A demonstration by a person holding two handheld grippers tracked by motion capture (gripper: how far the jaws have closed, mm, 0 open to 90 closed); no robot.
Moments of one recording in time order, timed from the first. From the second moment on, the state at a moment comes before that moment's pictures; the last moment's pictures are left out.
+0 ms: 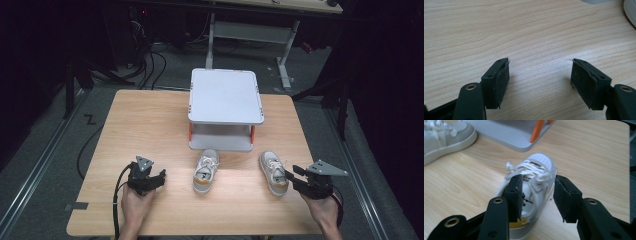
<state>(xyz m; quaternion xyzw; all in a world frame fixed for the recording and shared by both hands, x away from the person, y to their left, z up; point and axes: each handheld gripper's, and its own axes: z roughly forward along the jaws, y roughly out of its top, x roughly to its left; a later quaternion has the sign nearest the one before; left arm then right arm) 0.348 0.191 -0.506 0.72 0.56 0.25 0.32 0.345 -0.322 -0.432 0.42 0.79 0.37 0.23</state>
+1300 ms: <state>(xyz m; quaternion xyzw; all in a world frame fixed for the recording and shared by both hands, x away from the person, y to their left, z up) 0.349 0.193 -0.506 0.72 0.56 0.24 0.33 0.375 -0.296 -0.438 0.44 0.82 0.27 0.25</state>
